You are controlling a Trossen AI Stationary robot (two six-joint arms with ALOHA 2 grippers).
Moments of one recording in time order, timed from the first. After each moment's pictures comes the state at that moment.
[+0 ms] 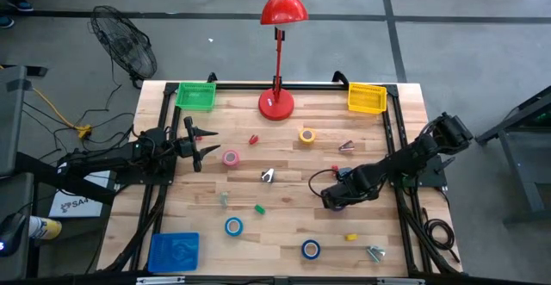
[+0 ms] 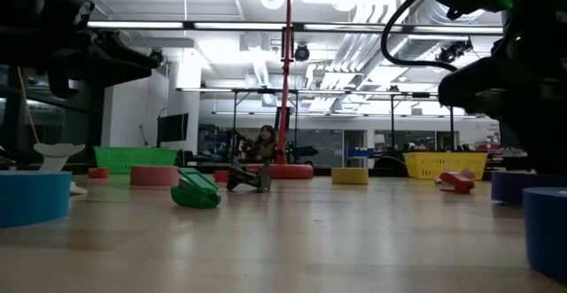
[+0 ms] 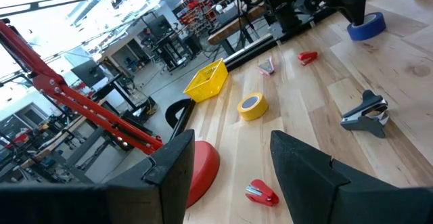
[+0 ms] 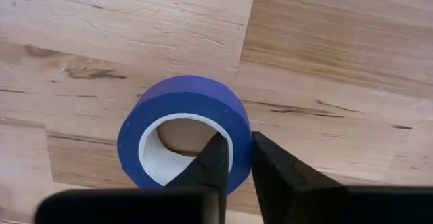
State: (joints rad) left arm 0.17 0.05 0.02 0.00 -0.08 0.60; right arm 0.41 1.58 0.83 -0.74 -0.06 1.81
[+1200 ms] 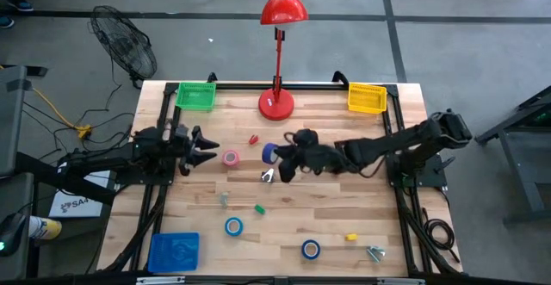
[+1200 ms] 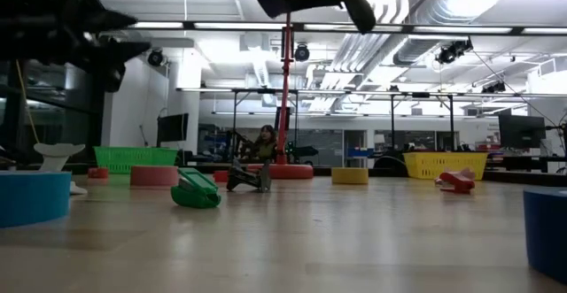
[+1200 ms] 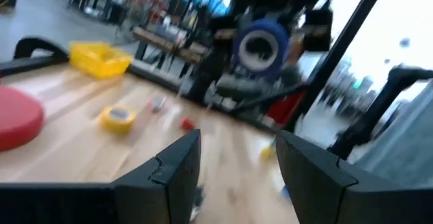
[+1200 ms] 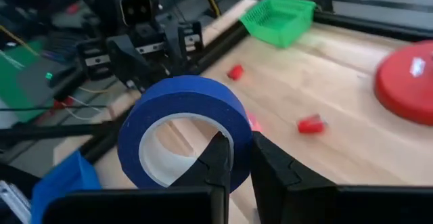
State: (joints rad) left arm 0.17 0.05 0.02 0.16 0.18 -0.47; right arm 0.20 1.56 1.17 -0.05 0.52 0.74
